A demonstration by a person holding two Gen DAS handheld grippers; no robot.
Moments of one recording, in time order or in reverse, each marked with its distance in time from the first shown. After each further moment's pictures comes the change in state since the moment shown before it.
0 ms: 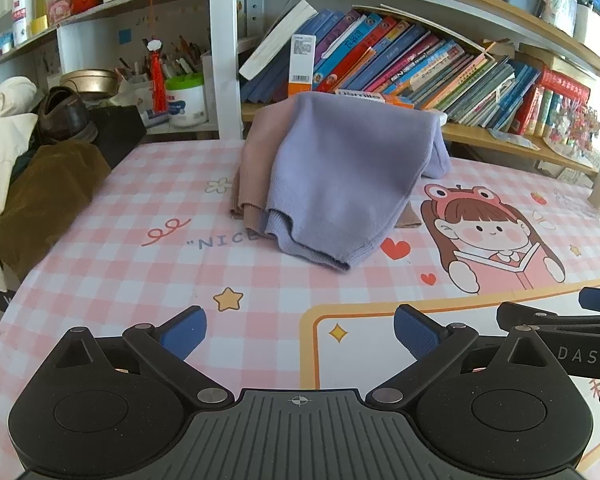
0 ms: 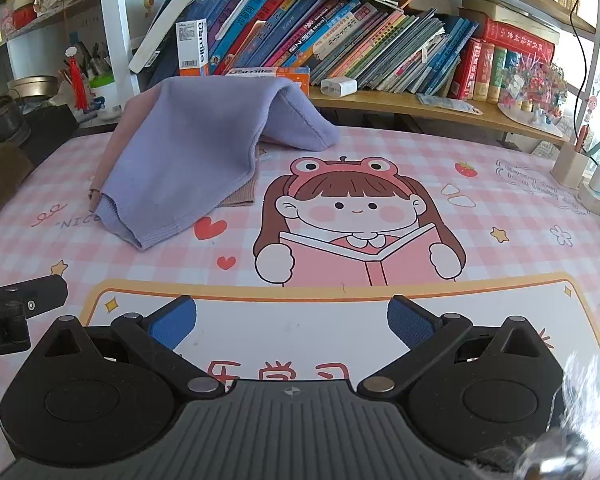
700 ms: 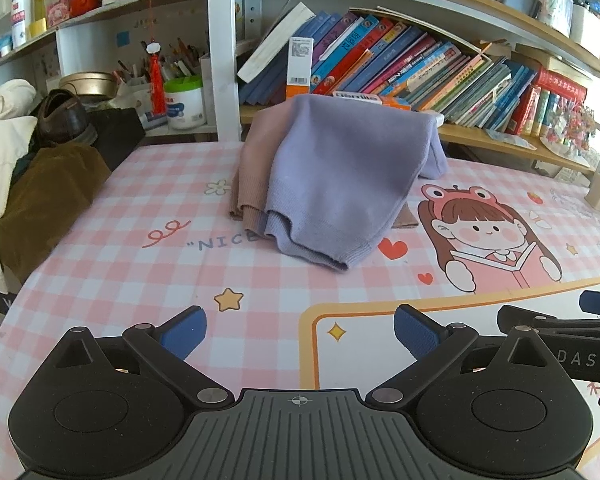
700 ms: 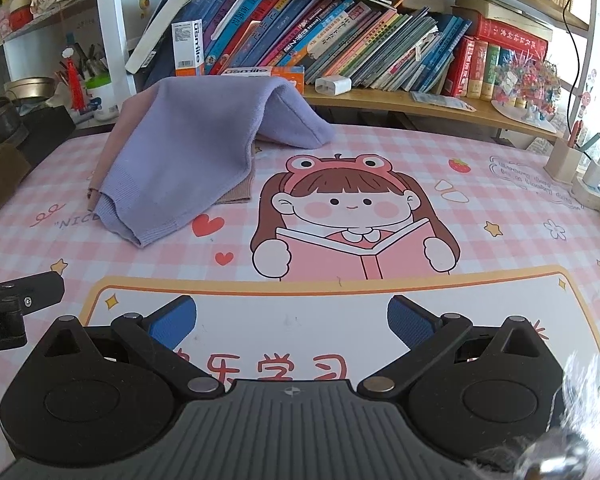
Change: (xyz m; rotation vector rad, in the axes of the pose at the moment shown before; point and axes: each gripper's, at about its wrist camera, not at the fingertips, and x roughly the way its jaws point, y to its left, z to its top) left arm -0.006 0.000 0.001 0.005 0.001 -0.007; right arm -0.005 0.000 -0.003 0.009 0.001 -0.015
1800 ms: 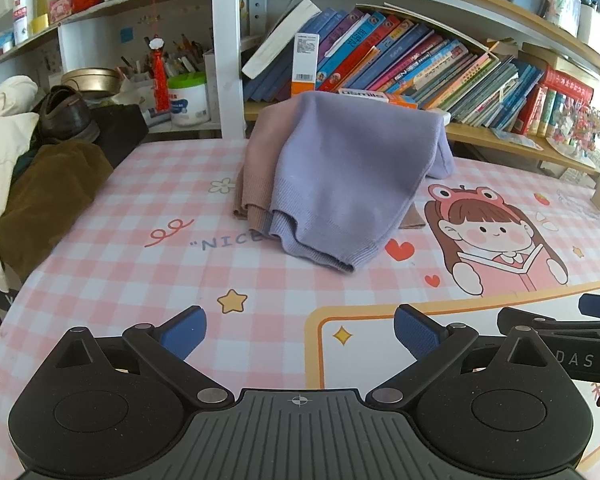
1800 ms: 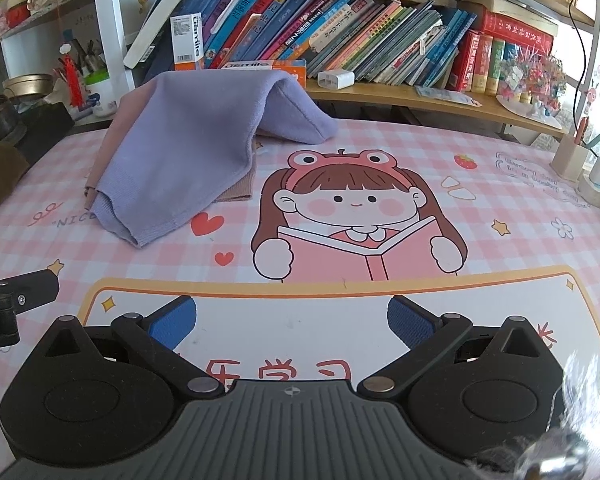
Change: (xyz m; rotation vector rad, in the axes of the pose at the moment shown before) left arm 0.007 0.003 0.002 -0.004 0.008 0.005; right arm 0.011 0.000 0.004 0.003 0.017 0.006
